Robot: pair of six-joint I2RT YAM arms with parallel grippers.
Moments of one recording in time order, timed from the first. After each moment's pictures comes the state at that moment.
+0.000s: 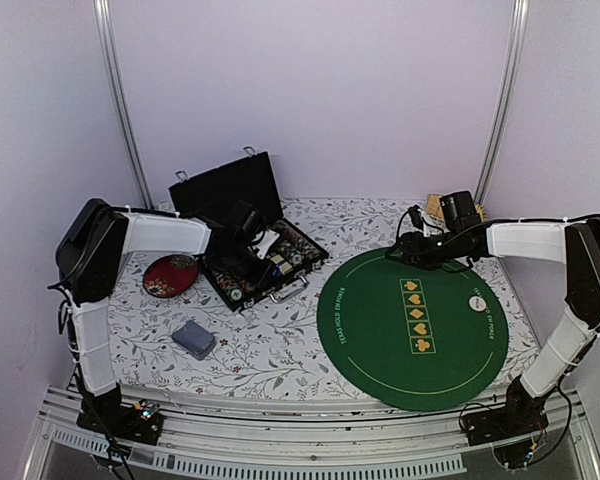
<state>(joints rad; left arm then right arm) -0.61 2.02 1.36 -0.38 0.11 0.00 0.31 1.66 1.03 -0.17 -0.51 0.34</state>
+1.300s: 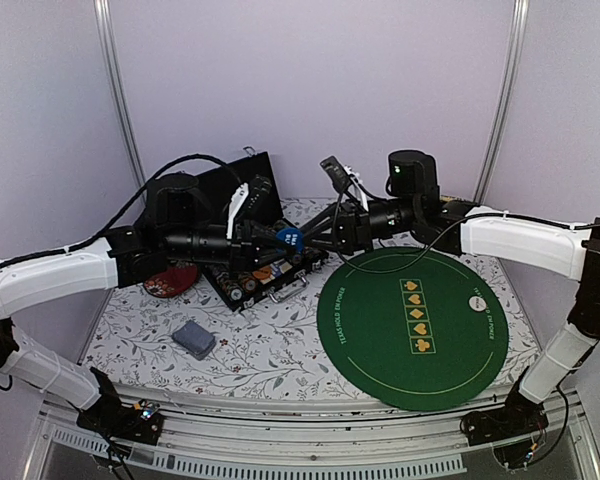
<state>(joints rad) -0.80 1.32 1.00 0.07 0.60 -0.03 0.76 1.63 1.29 0.13 -0.98 0.20</state>
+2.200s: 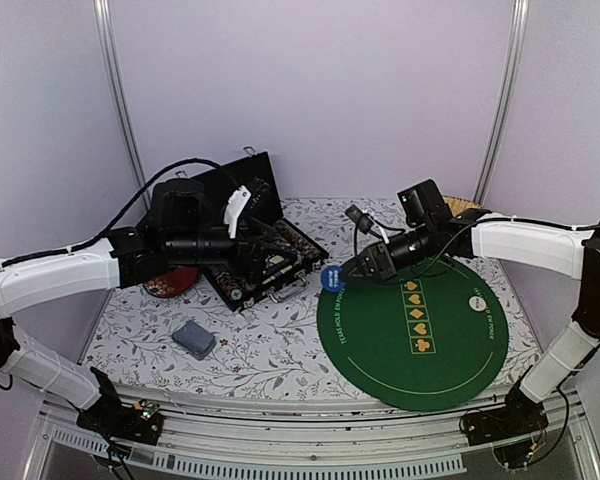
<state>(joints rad) -0.79 1.32 1.00 0.01 0.38 -0.06 0.65 1.61 1.19 -0.27 -0.90 0.12</state>
